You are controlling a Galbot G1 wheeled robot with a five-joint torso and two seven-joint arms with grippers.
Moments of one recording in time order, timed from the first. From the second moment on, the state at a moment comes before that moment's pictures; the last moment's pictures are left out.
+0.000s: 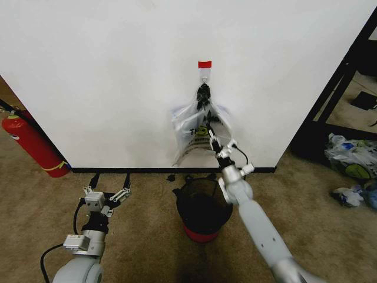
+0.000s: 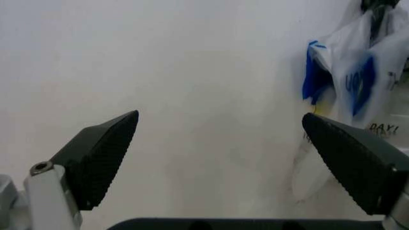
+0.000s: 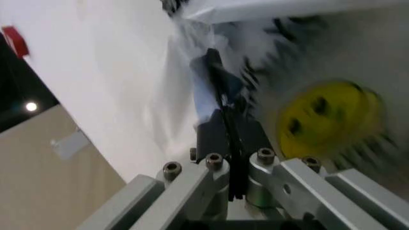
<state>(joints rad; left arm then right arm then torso) 1.59 -1.33 -0.64 -2.07 -0.24 -0.26 0.05 -0.85 1.37 0.23 1.25 1.22 0.18 -0.75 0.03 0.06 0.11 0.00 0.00</state>
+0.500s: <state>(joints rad) 1.58 -1.32 -0.63 -2.07 -0.25 -0.27 0.05 -1.07 1.17 0.34 1.42 1.13 0.13 -1.03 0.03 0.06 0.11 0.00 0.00</state>
